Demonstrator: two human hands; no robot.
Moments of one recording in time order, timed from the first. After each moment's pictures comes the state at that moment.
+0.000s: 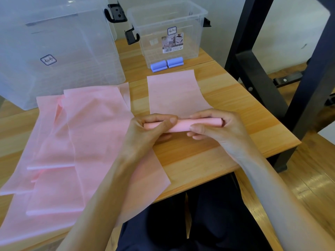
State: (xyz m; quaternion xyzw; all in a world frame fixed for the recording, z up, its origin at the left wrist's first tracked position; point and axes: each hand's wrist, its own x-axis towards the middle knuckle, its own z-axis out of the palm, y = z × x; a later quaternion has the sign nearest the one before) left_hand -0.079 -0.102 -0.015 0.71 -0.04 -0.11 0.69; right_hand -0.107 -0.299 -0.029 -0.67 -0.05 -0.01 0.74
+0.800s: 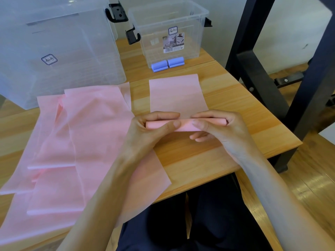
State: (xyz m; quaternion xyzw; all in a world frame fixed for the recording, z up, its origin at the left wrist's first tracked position) left_hand -0.080 -0.101 -0.015 0.73 -0.08 -0.09 0.68; right_hand -0.108 -0.298 -0.028 -0.67 -0.03 -0.01 0.75
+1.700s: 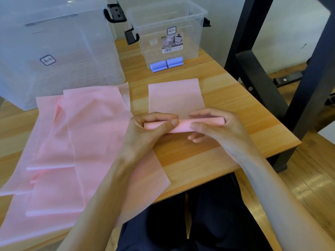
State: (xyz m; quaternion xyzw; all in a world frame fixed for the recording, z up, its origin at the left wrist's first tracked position) left_hand -0.079 -0.102 -0.015 0.72 -0.07 -0.08 0.68; right_hand -0.107 -0.298 -0.028 -0.67 -0.04 0.01 0.74
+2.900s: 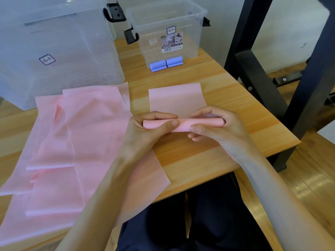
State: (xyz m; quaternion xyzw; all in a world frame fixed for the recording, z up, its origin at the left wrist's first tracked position) left_hand -0.079 -0.101 -0.015 0.72 -0.08 -0.07 0.69; right_hand -0.107 -0.300 -0.029 -0.67 -0.05 -0.01 0.74
